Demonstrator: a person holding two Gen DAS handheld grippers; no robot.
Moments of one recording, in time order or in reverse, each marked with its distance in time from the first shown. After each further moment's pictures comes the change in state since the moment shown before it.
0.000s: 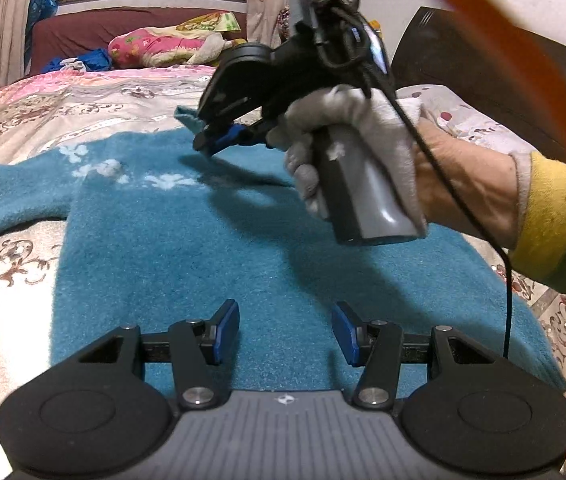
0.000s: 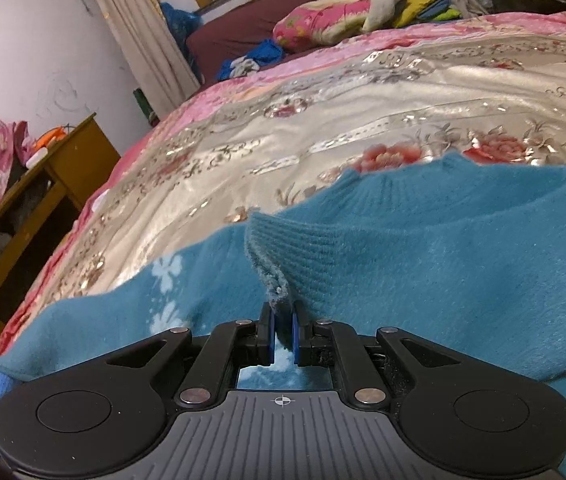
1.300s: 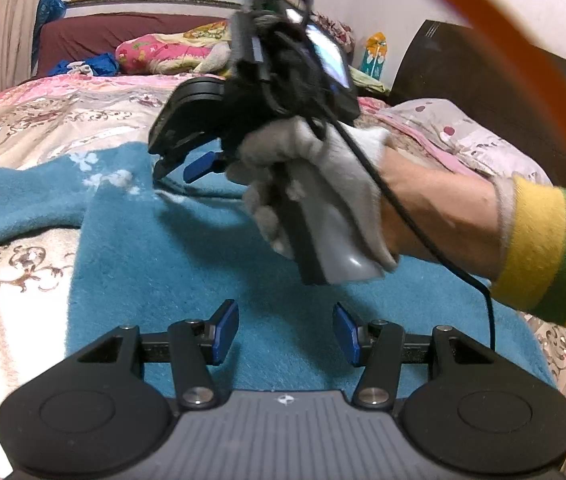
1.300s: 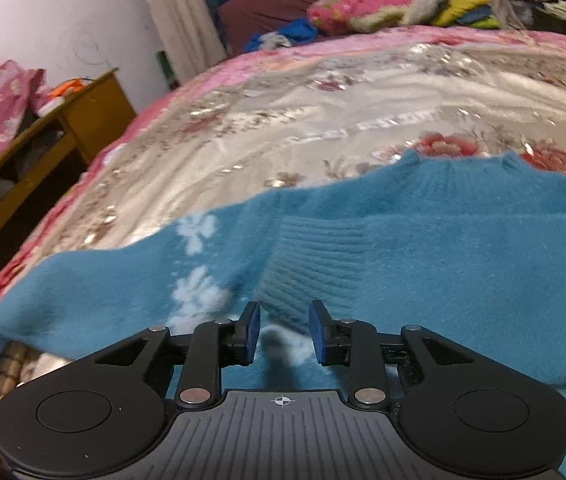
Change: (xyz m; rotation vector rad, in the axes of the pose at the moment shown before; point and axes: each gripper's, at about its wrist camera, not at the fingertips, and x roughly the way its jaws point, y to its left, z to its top) left arm -0.013 0.004 0.003 -0.026 -0.036 0.004; right arm 0.019 0.043 -0.015 -0.157 0.045 0.018
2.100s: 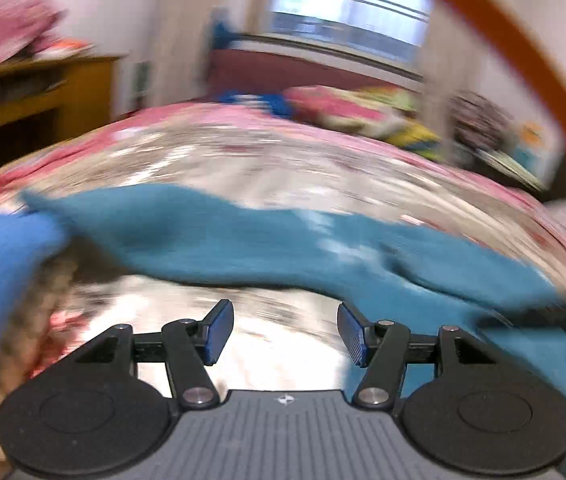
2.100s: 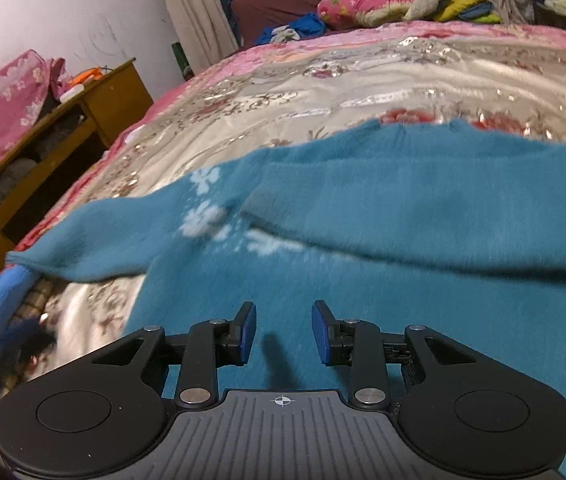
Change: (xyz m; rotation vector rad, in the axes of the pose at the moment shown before) left arm -0.048 0.138 0.015 -0.316 -0.203 0.445; right arm -0.076 -0.031 -0.054 -0.006 0.039 0.042
